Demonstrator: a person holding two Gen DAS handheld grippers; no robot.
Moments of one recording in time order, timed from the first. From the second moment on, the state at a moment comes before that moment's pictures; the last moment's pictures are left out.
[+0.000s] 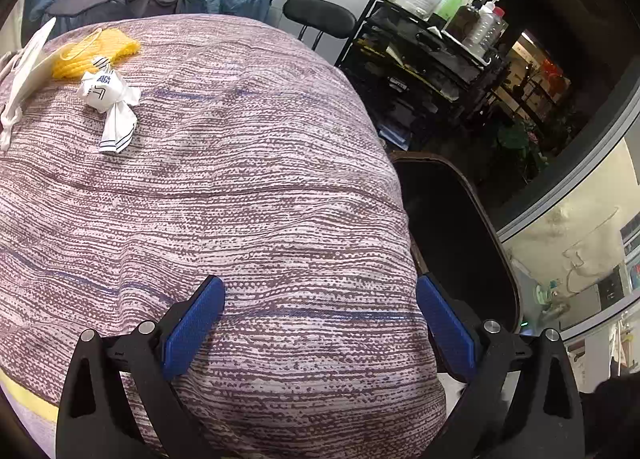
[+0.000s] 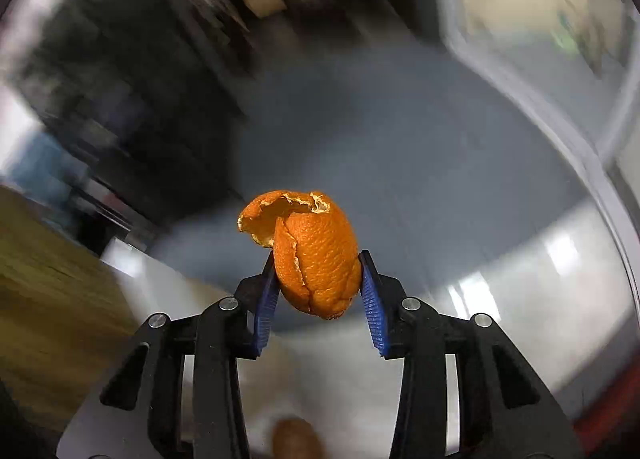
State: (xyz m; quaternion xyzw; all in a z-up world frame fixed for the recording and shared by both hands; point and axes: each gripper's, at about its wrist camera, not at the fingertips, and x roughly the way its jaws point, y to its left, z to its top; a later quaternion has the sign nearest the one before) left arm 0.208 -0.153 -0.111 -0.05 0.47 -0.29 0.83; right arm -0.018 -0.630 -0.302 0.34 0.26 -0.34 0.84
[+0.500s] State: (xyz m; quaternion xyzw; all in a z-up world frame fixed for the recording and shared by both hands) left arm 0.200 -0.142 -0.094 -0.07 0.43 -0.30 0.85; right arm 0.115 -0.441 -0.110 0.19 0.30 -0.13 0.93
